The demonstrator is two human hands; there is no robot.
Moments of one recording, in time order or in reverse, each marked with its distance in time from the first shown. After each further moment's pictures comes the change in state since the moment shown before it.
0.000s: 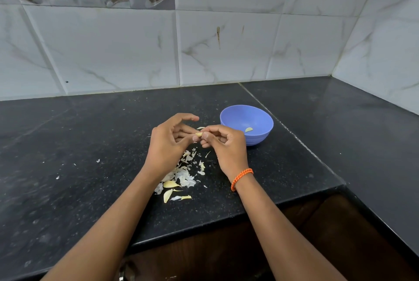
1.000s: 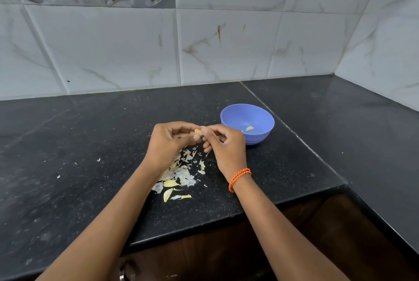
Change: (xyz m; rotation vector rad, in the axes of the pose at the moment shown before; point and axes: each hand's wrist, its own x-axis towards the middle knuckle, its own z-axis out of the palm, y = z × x) left_hand 0.002 -0.002 -0.001 -0.241 -0.036 -0.167; right_hand -0.002 0.001 0.005 -0.052 0.044 -0.025
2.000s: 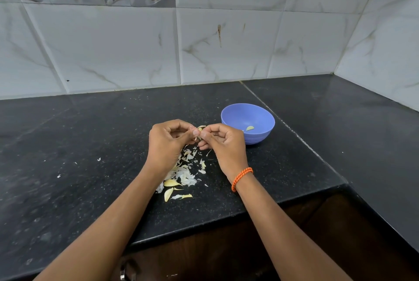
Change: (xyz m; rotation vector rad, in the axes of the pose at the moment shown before) left_hand -0.002 -0.005 0.004 0.075 0.138 0.084; right_hand -0.002 -0.004 -0.001 0.133 -0.071 0.090
